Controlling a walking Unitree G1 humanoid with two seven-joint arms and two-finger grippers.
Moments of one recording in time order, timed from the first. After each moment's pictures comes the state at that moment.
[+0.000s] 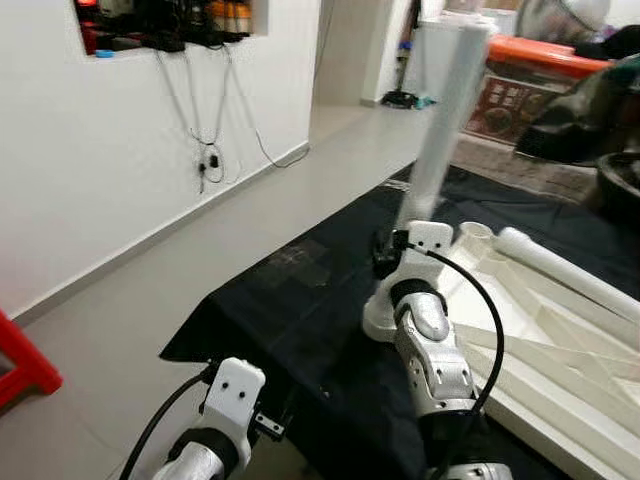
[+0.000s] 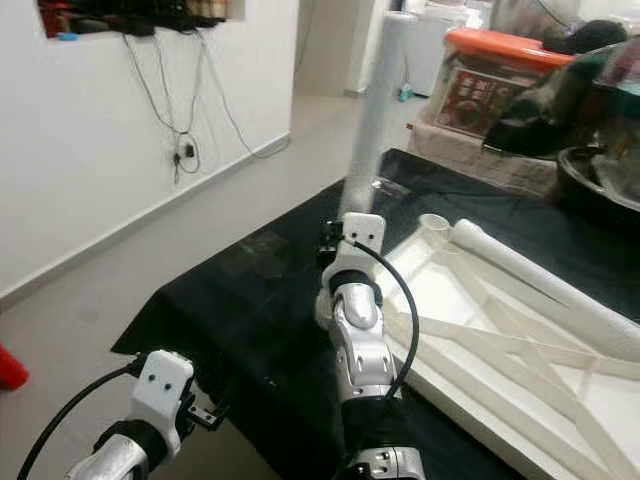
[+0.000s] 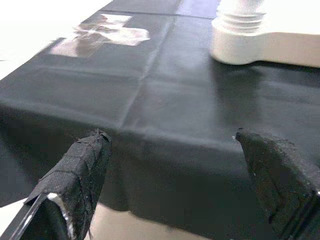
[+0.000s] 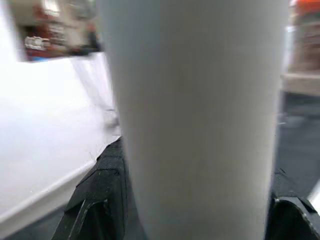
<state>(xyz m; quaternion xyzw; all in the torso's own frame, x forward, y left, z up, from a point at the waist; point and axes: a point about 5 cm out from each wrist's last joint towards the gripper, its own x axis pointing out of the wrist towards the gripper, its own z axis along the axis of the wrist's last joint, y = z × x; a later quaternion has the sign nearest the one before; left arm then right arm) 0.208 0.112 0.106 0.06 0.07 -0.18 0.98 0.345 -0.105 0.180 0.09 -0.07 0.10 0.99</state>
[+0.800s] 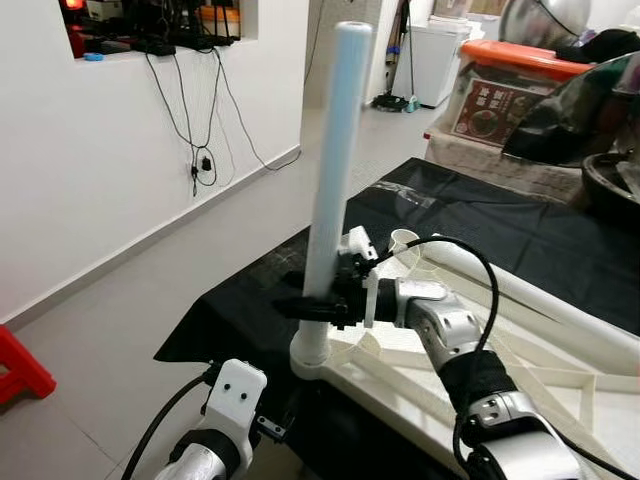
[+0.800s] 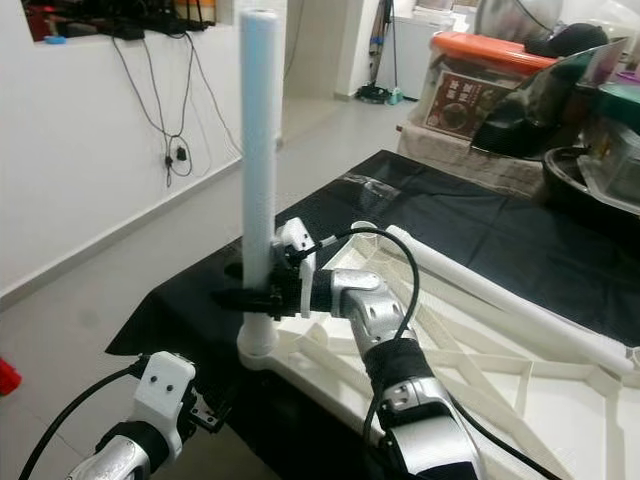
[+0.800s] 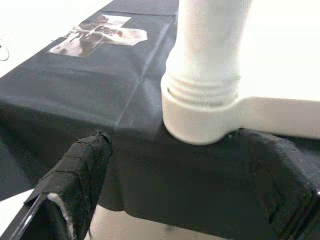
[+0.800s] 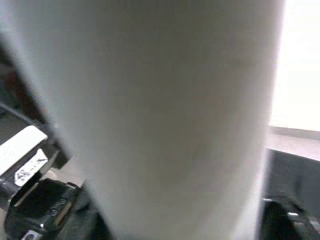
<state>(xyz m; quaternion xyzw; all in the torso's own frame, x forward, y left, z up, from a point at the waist) 0.207 0.112 0.105 0.06 0.07 -0.18 0.98 0.339 -0.071 0.180 0.02 0.04 0.67 0.75</state>
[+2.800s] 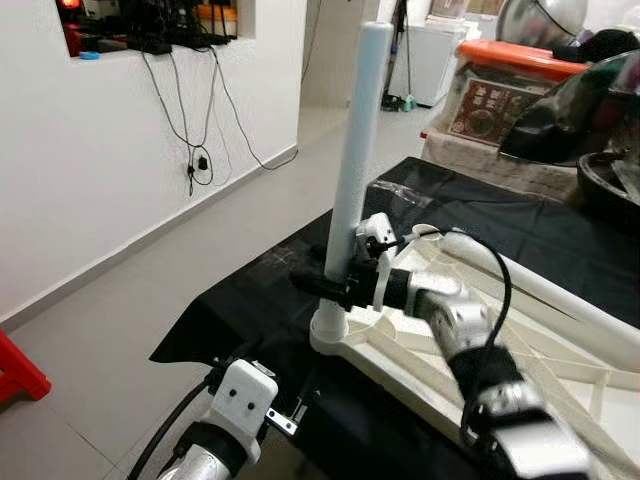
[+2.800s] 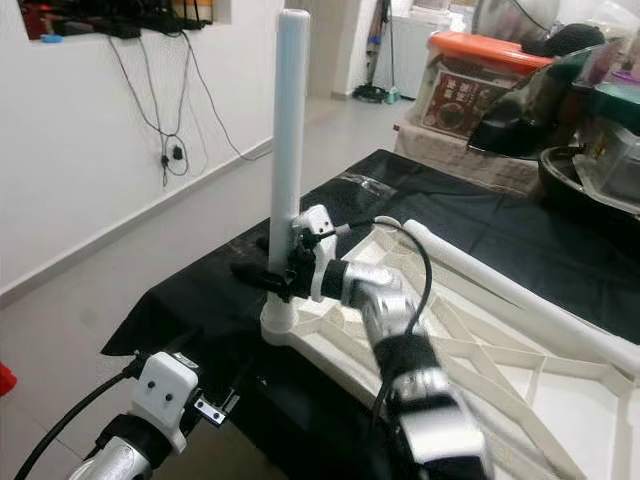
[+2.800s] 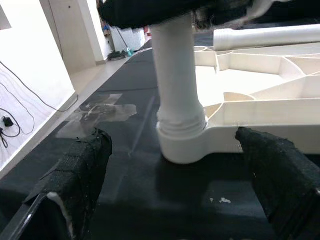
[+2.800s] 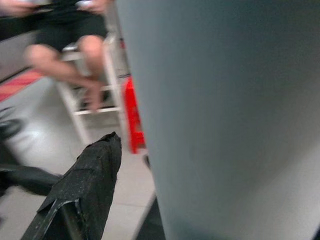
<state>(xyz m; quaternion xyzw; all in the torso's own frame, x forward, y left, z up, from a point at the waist) 0.198 0.102 0.130 0.09 -0.06 -0.20 0.97 0.360 -0.092 0.192 0.01 0.04 0.62 0.79</state>
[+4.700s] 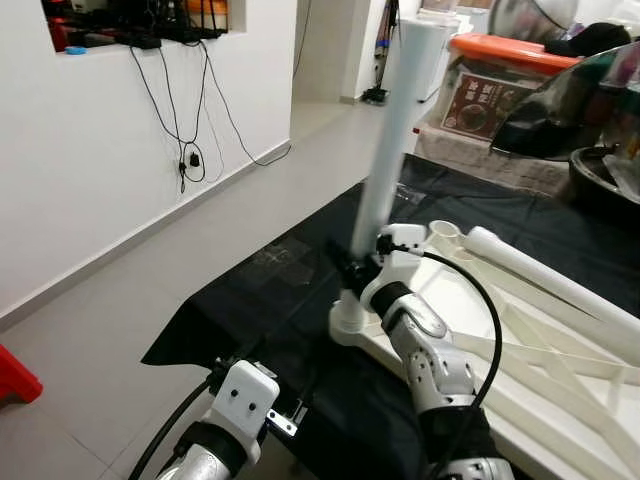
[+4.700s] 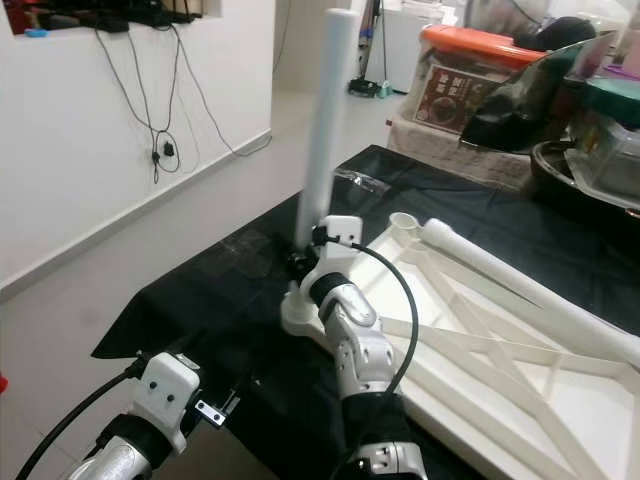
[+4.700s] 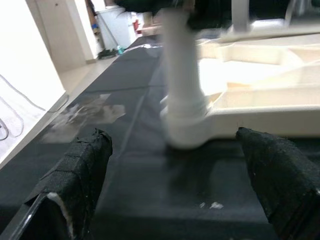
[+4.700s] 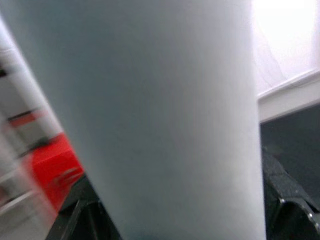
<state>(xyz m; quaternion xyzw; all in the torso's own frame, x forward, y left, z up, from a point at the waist) 0.200 0.101 0.130 0.10 -0.07 -0.21 0.97 0.342 -0.077 0.171 0.14 0.00 0.36 0.92</state>
